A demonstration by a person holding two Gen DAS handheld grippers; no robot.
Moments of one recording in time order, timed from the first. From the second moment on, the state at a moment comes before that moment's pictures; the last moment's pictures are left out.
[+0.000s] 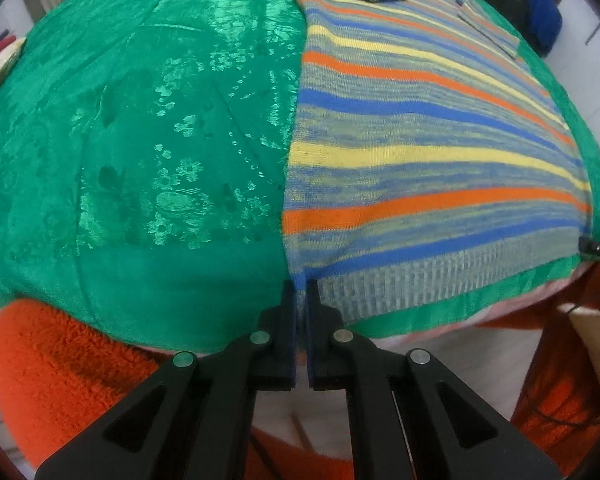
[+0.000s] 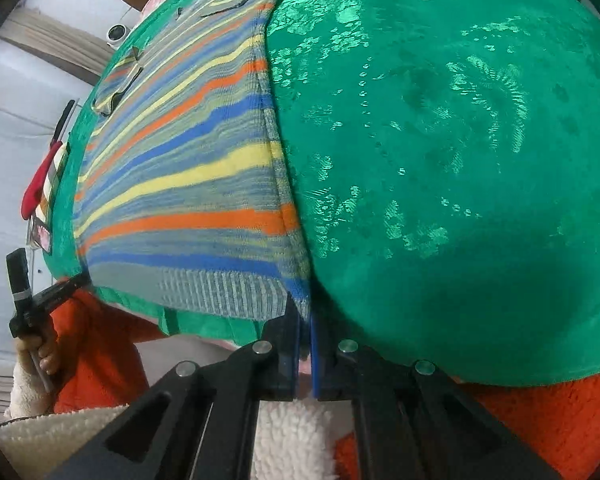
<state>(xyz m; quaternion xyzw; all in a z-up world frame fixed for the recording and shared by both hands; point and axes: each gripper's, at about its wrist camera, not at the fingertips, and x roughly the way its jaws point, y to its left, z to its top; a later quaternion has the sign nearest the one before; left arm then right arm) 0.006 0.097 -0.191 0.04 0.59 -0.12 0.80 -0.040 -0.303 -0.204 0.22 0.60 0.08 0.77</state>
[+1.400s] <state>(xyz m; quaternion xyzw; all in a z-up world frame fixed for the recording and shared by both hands) 0.030 0.182 -0.153 -0.10 0.43 0.03 0.90 0.205 -0.206 -0.124 -0.18 0.45 0.16 0.86</state>
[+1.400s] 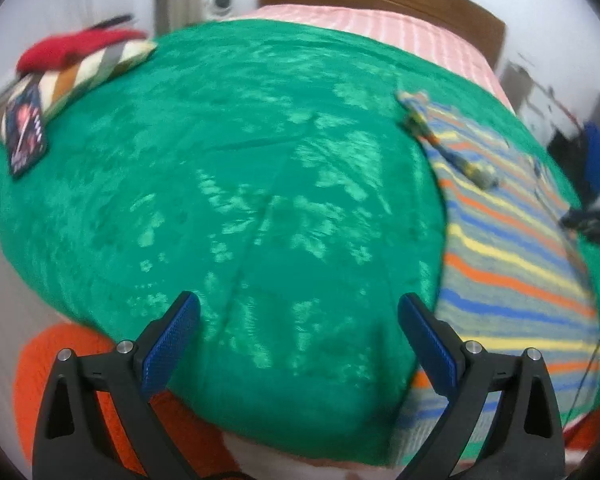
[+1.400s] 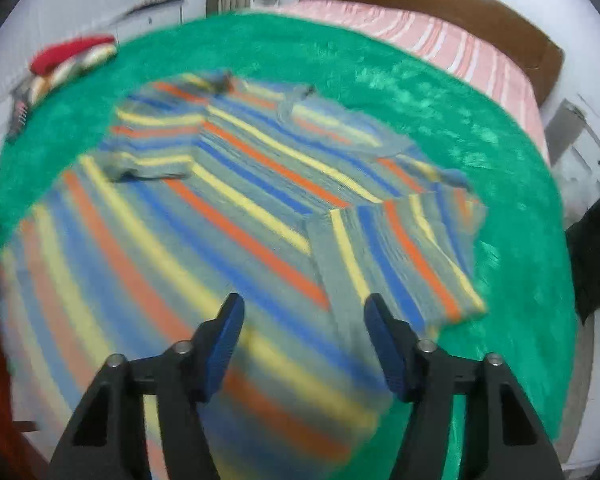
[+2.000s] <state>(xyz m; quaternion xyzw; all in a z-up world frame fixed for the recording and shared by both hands) 0.036 0.186 -0.172 -0.12 0.45 0.06 0.88 0.205 -0.518 -0.087 0.10 0.45 -0.18 0.87</state>
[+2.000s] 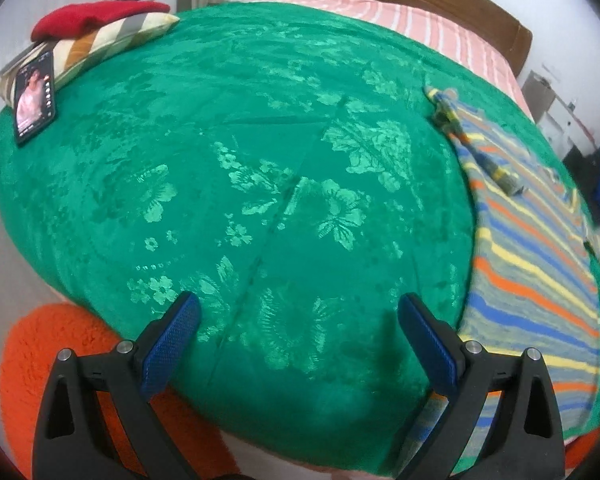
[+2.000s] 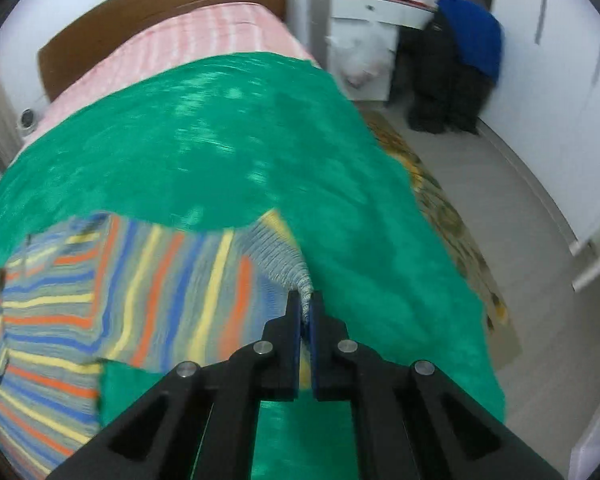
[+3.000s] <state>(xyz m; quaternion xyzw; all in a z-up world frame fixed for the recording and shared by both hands) 0.039 0.174 -0.180 -0.08 0.46 0.06 0.88 0.103 -0.592 -0.156 0.50 0.39 -0.13 0.76</state>
